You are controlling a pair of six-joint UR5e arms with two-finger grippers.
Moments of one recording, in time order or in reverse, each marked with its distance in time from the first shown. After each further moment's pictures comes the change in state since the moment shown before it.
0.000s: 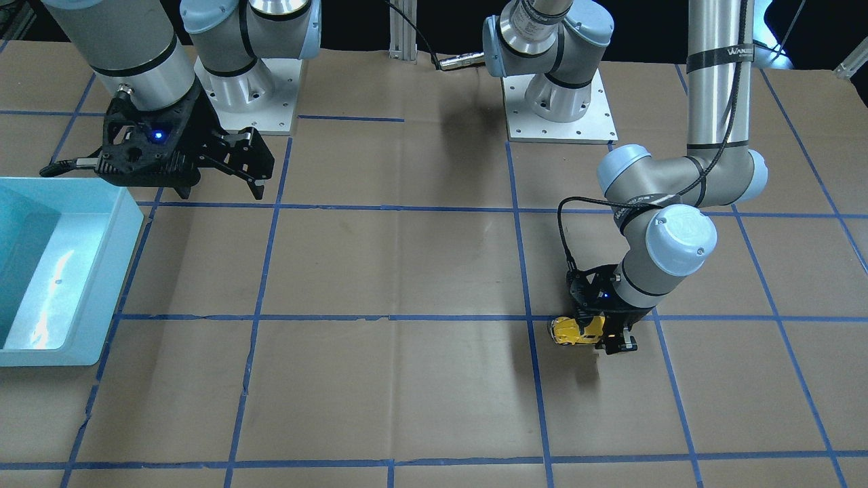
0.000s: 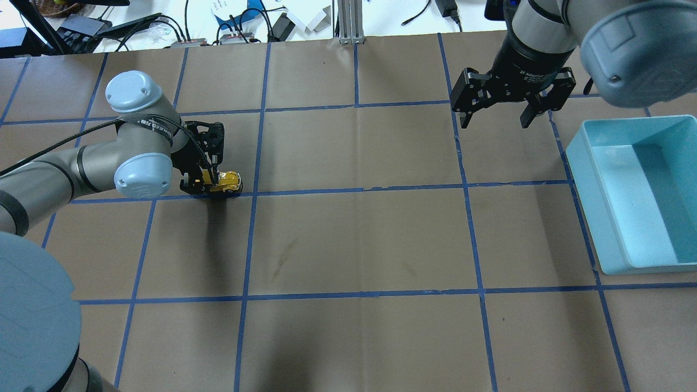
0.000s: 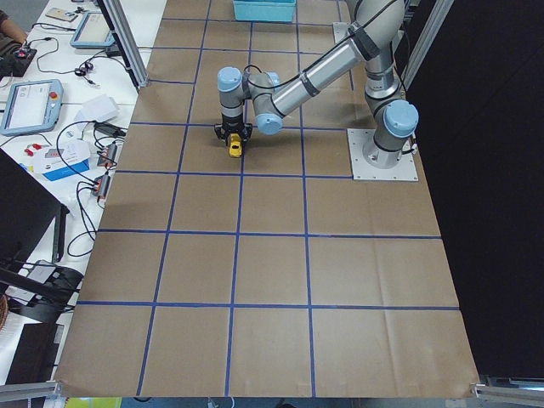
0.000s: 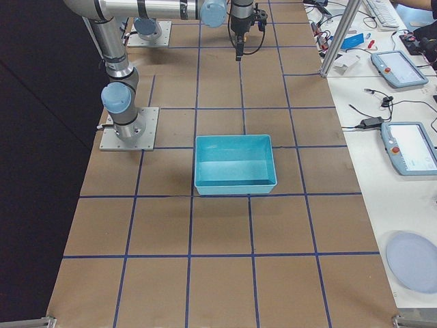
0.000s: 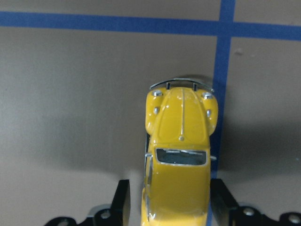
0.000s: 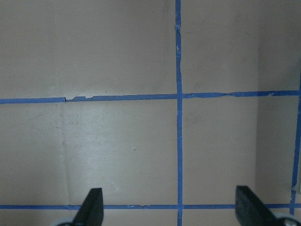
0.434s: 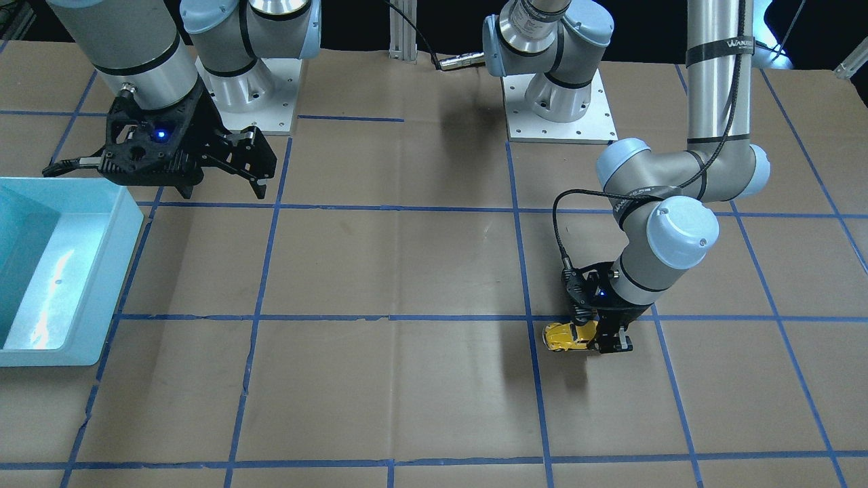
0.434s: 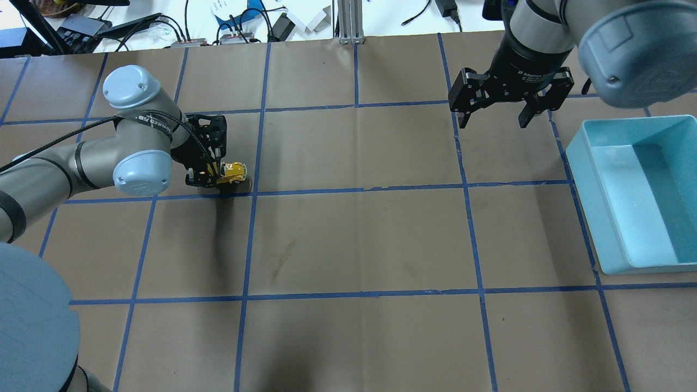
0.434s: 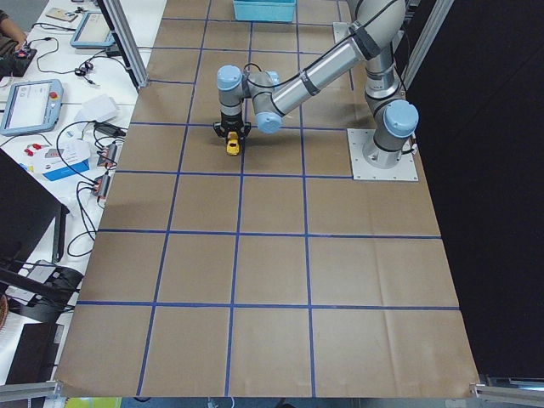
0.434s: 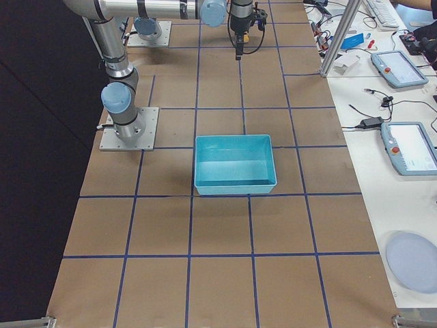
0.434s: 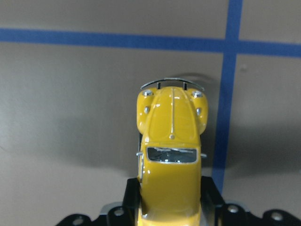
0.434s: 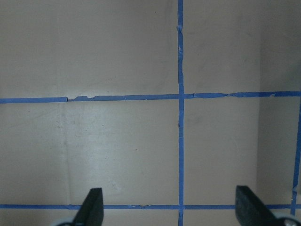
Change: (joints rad) left arm -0.022 0.025 0.008 -0.005 -0.058 -0.054; right arm 0.005 0.000 -0.001 -0.001 0.001 0.000
